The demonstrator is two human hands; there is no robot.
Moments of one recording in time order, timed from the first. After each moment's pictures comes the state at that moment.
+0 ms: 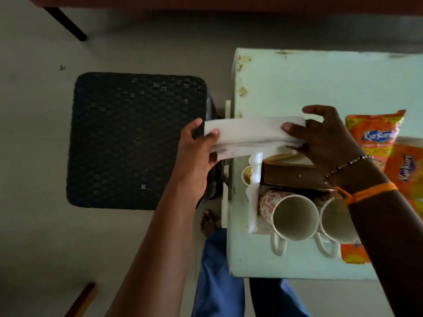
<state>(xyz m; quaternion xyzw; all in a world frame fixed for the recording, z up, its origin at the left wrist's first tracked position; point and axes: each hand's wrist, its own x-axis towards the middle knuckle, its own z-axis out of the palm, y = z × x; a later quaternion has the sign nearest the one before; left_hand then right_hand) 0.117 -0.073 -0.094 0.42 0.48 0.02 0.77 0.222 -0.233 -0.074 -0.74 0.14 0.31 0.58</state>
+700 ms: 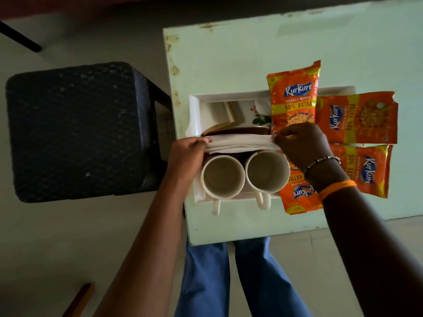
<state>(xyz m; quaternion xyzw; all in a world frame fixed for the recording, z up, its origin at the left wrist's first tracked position) 0.112 -0.193 -0.096 0.66 0.45 -0.12 0.59 0.188 -0.369 -0.076 -0.94 0.04 0.23 0.26</state>
